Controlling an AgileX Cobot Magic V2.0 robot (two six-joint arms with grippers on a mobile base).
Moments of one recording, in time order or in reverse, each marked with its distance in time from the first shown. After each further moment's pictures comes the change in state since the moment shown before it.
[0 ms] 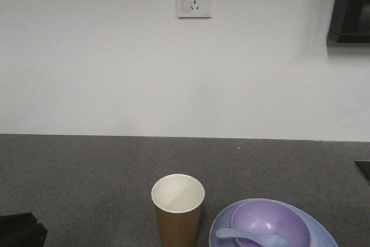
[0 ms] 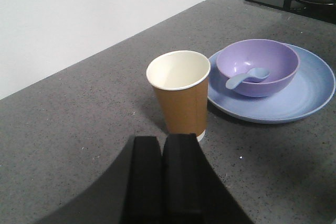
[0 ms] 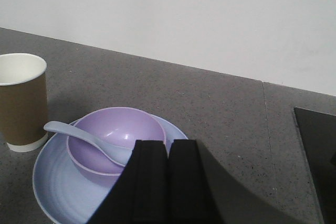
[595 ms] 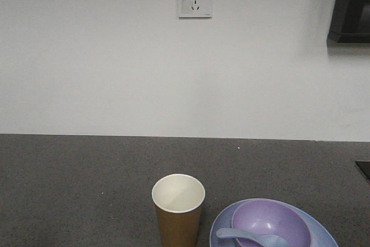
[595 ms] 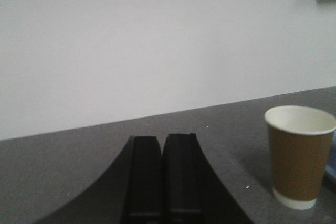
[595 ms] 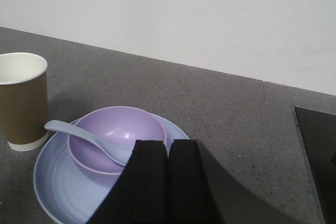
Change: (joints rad) left arm 0.445 -0.364 0.456 -0.121 -0.452 0.016; right arm 0.000 0.000 0.000 0.000 0.003 0.000
